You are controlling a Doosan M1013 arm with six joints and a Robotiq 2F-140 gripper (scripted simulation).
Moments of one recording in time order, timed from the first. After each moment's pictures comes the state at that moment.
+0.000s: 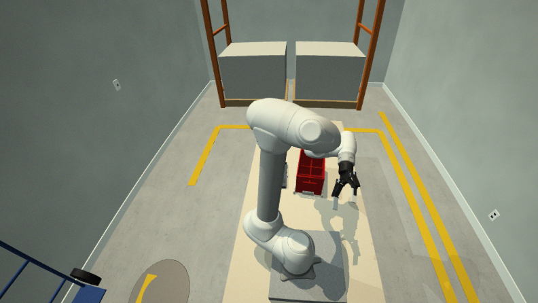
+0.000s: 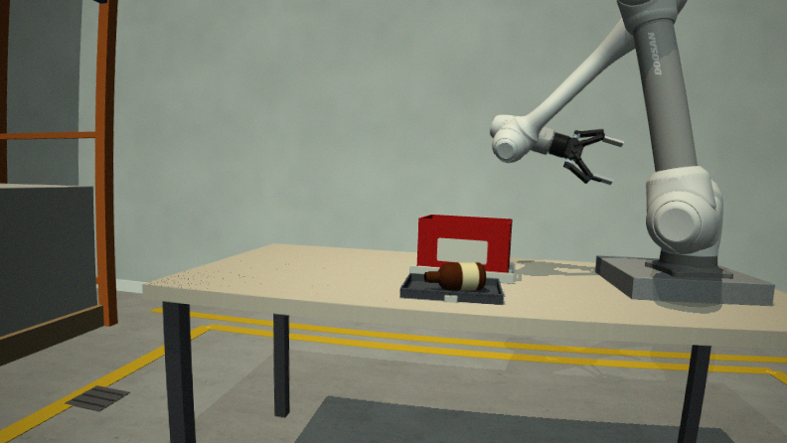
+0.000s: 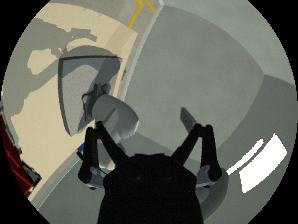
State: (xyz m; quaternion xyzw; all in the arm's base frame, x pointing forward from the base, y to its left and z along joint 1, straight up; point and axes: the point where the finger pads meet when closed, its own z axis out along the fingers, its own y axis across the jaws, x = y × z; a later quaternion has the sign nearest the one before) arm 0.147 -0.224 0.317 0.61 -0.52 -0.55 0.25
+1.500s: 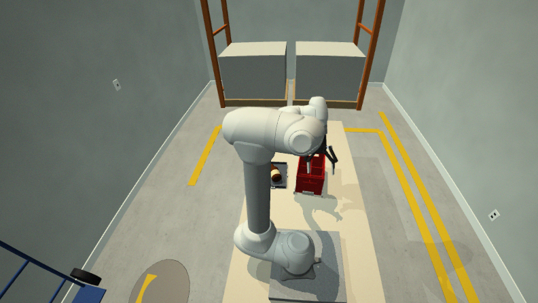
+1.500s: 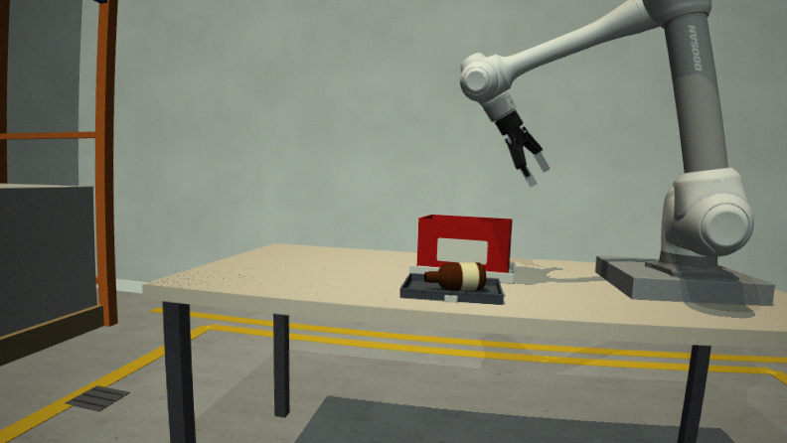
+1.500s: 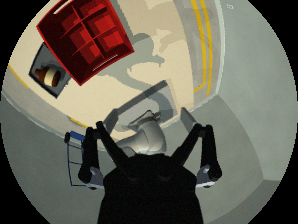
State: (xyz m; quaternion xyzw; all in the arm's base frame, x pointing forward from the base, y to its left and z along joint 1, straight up) arm 0.411 -0.171 0.262 0.91 -0.29 -0.27 0.10
